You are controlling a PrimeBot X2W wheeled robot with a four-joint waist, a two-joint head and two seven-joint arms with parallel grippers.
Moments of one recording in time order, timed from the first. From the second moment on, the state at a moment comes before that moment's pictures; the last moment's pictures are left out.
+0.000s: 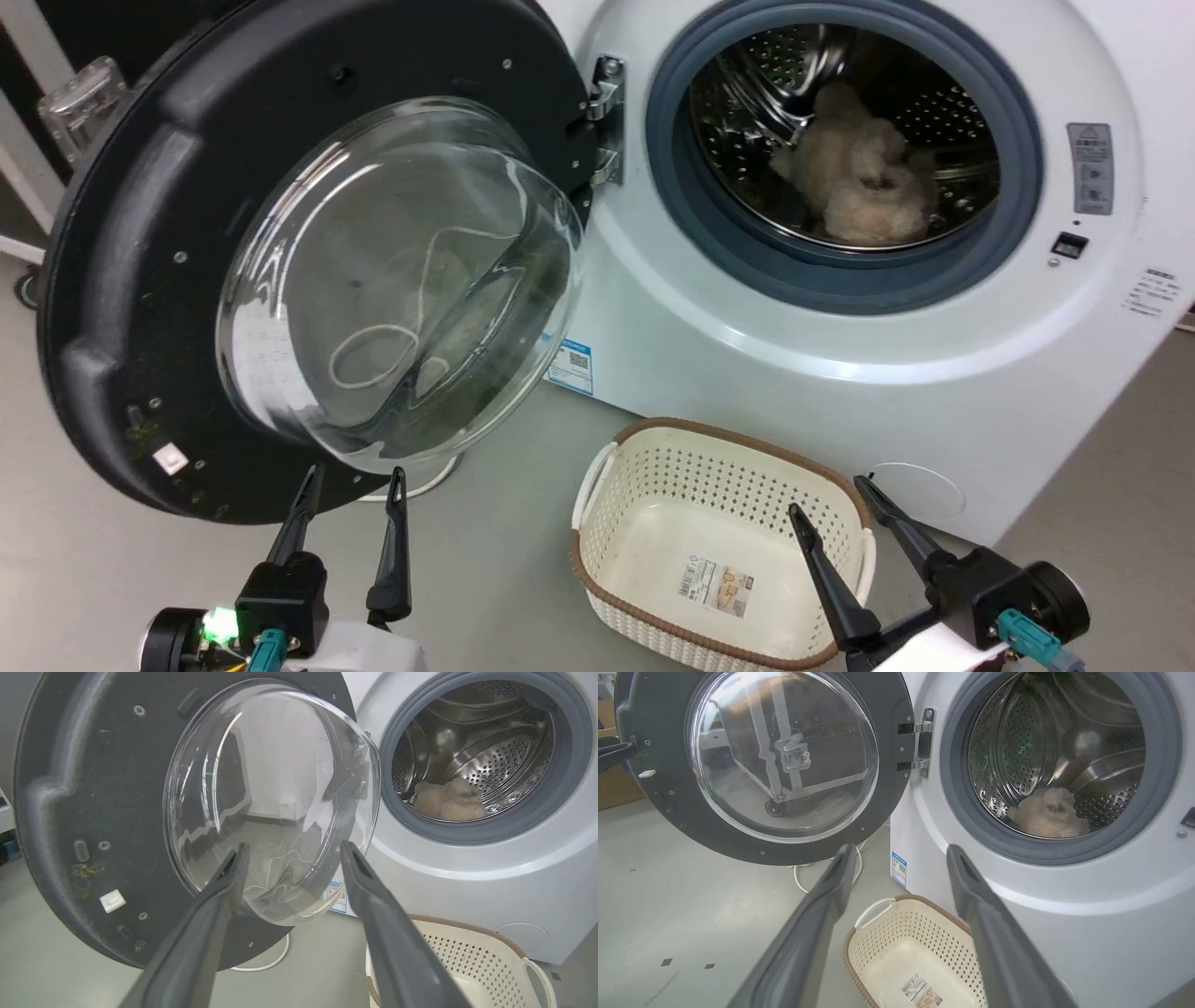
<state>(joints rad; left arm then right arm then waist) 0.05 0.09 -0.05 -0.02 -0.01 0.04 -0.16 0.00 -0.08 0.18 0.08 0.05 0.13 -0.16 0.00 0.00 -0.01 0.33</state>
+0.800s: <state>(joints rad) -0.10 0.17 0.25 -0.15 -0.24 -0.02 -0.23 0.01 -0.10 0.20 0.09 0.05 0.13 -0.22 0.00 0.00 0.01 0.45</state>
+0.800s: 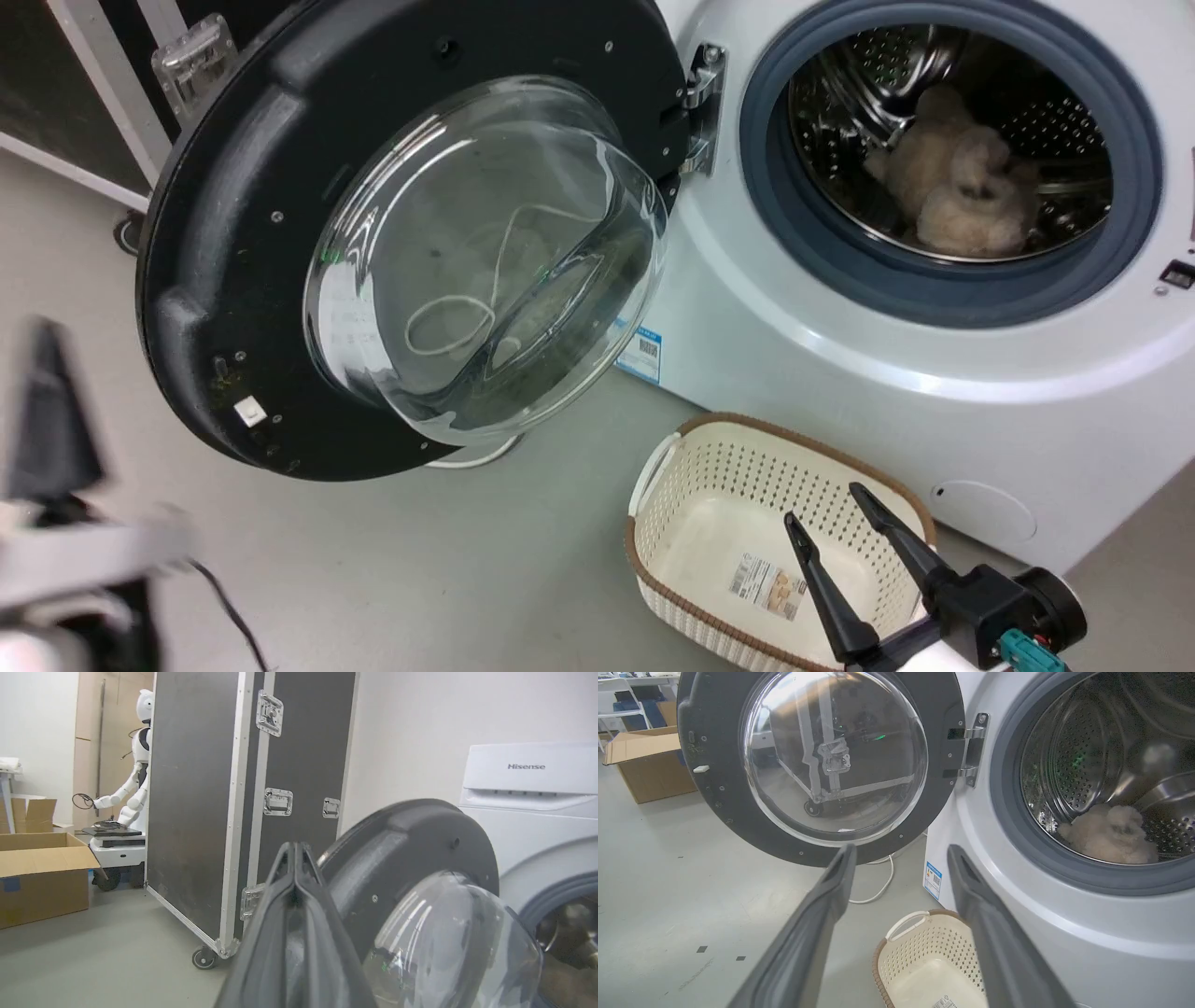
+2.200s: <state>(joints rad) -0.27 0.29 0.51 0.26 -1.27 -0.10 0.87 0.02 -0.08 0.00 0.12 -0.03 0.13 -0.26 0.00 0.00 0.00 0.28</state>
